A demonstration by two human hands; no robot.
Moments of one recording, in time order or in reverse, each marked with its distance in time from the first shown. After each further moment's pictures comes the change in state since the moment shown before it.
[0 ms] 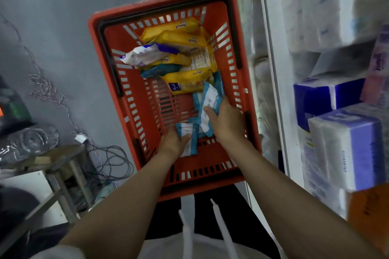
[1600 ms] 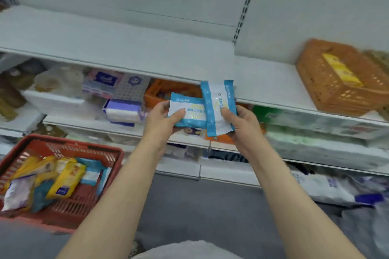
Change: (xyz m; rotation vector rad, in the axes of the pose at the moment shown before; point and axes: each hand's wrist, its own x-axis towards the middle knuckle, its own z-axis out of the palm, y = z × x) left_hand -0.467 0.023 0.151 -0.176 -0.607 1.061; right_hand -0.571 0.192 -0.062 1.610 1.077 0.048
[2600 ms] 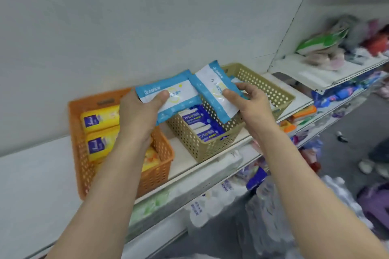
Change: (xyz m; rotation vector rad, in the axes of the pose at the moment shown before) left_hand 0.070 -0.016 0.640 0.108 -0.441 0.237; right_hand 0.057 -0.202 -0.588 -0.024 0.760 -0.339
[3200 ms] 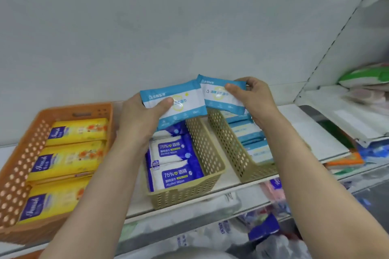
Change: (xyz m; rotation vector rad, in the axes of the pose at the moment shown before) left_hand 0.042 -0.019 0.118 0.066 0.154 0.024; right_hand 0.197 -0.004 -0.049 -0.150 -0.249 -0.050
